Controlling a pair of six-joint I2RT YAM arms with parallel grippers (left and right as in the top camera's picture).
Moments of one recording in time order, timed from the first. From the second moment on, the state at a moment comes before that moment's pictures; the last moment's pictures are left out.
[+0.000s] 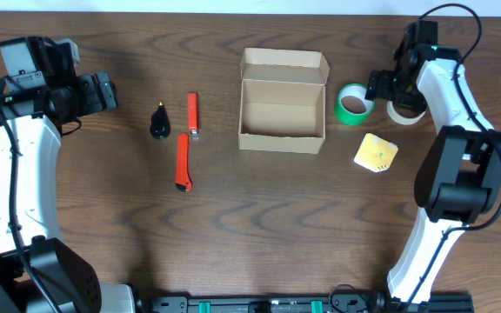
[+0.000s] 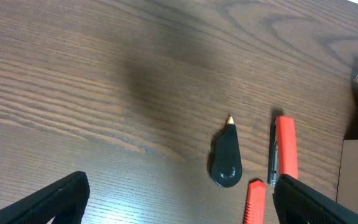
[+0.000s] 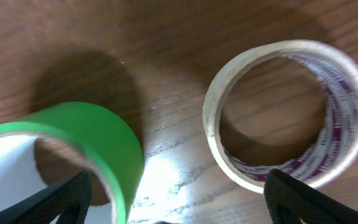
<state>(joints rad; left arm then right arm) 0.25 1.60 1.38 -0.74 0.20 -0.04 -0.11 2.19 1.77 -0.90 0.02 0.18</state>
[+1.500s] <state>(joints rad) 0.25 1.60 1.38 -0.74 0.20 -0.04 -0.04 2.29 2.03 -1.17 0.04 0.19</state>
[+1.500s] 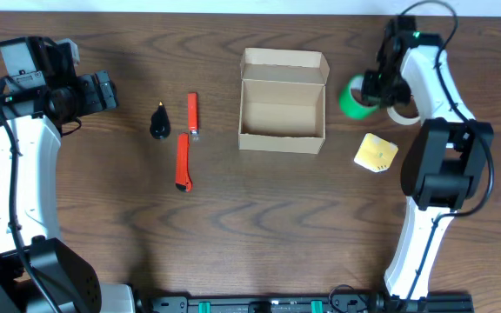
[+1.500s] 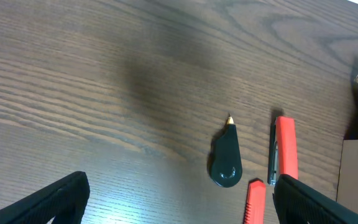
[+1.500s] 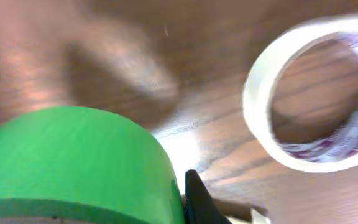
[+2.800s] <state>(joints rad) 0.25 1.60 1.38 -0.74 0.20 -0.04 0.47 2.27 2.18 -1.24 0.15 0.10</state>
